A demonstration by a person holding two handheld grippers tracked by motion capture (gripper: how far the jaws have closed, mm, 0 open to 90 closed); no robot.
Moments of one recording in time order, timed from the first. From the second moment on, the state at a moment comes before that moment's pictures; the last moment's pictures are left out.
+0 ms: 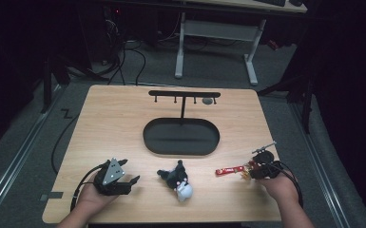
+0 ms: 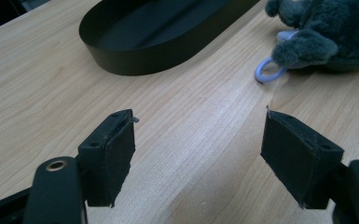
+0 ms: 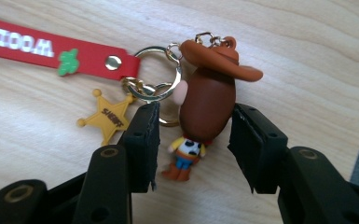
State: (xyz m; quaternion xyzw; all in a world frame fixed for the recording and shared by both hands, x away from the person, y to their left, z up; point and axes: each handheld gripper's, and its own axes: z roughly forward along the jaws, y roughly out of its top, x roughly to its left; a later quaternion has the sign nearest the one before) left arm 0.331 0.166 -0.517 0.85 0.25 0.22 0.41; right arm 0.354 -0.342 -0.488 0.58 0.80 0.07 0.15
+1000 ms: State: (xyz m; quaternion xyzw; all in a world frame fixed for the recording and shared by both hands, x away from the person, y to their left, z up) left arm 0.332 0.166 -0.514 0.85 0.24 0.23 0.42; right arm 0.372 -0.335 -0.487 0.58 0.80 0.07 0.11
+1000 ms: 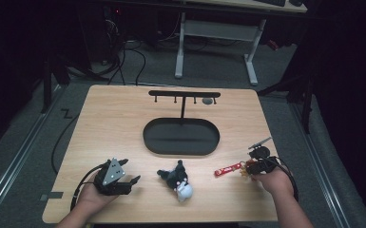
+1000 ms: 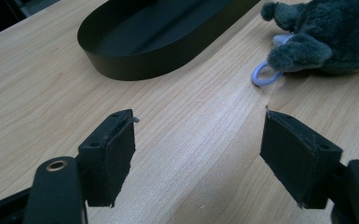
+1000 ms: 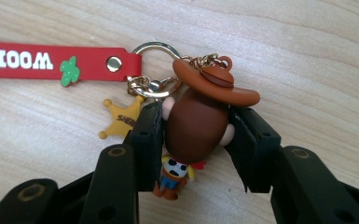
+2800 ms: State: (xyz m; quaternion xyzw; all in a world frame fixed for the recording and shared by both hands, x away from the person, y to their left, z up) left arm 0.328 0.164 -0.513 0.85 0.23 0.23 0.41; right arm 0.348 -0.292 -0.352 0.54 0.82 0.14 0.12
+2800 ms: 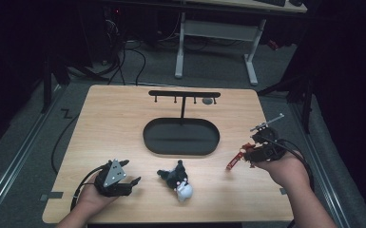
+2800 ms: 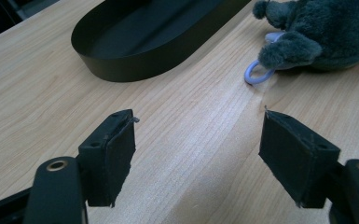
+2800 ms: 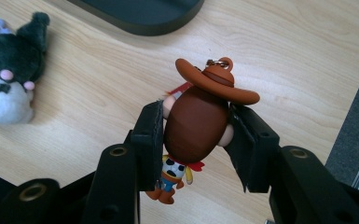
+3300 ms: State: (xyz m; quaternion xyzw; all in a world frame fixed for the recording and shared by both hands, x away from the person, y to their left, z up) left arm 0.327 0.167 -0.512 0.85 0.23 0.23 0.41; right arm 0.359 -0.277 -0.330 0.53 0.83 0.15 0.13
